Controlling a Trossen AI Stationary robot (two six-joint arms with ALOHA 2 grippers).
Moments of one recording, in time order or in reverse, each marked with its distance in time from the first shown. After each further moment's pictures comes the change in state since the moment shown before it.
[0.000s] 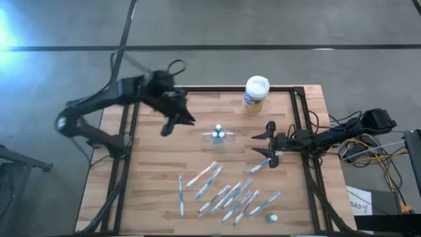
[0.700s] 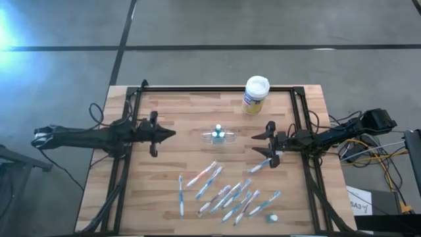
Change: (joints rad) left arm -0.177 -0.808 -1.359 1.233 -0.445 -0.278; right arm 0.000 0.000 0.000 0.011 0.002 0.063
